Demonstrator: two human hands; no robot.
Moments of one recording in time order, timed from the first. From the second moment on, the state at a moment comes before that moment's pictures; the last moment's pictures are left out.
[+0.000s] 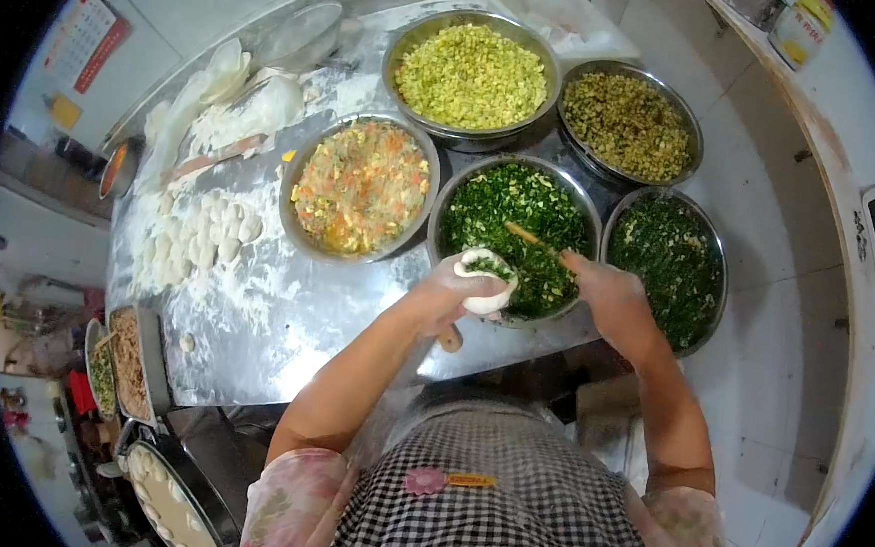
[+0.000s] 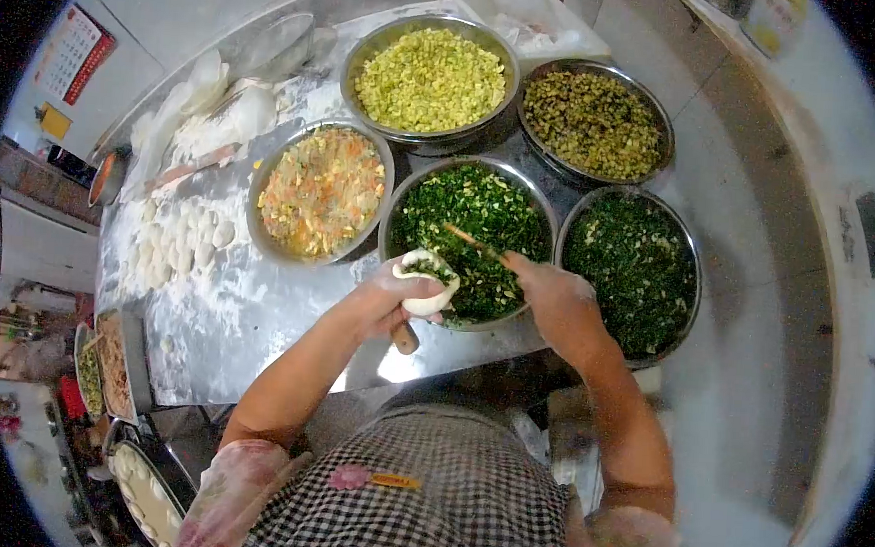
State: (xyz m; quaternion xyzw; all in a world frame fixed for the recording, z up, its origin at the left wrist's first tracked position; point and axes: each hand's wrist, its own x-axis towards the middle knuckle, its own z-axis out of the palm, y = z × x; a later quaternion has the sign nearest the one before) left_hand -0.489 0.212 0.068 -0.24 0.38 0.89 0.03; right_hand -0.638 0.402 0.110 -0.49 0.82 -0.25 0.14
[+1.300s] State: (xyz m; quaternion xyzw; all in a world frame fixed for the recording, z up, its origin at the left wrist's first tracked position) left_hand -0.031 0.139 0.121 -0.32 0.48 0.67 -0.48; right_hand -0.187 0.153 0.161 -0.66 0.54 -0.36 0.38
